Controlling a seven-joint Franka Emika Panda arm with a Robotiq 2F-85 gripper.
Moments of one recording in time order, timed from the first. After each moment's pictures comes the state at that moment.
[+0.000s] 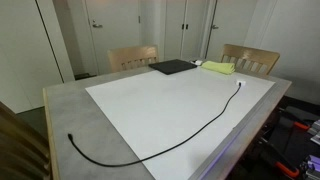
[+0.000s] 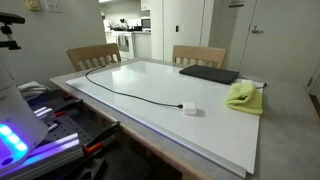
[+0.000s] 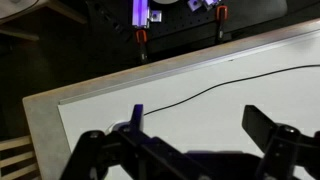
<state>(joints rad) -0.05 -0.45 0.09 -2.20 -0.07 1.44 0.28</state>
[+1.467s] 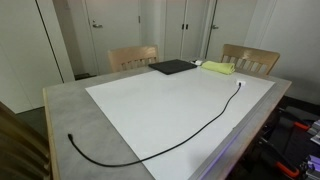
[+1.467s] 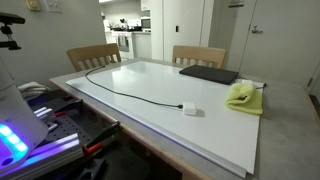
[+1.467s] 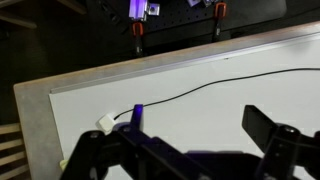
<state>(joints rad) -0.01 -0.42 0.10 -2.20 -0.07 1.49 0.26</state>
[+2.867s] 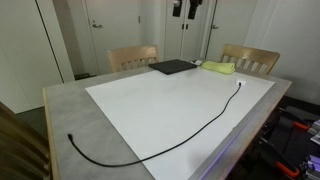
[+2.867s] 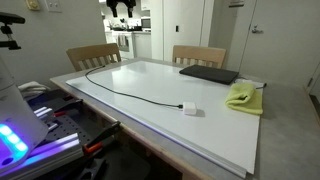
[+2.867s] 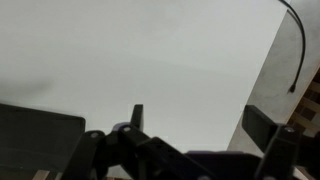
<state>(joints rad) 0.16 -0.15 0.13 -2.22 0.05 2.18 0.05</state>
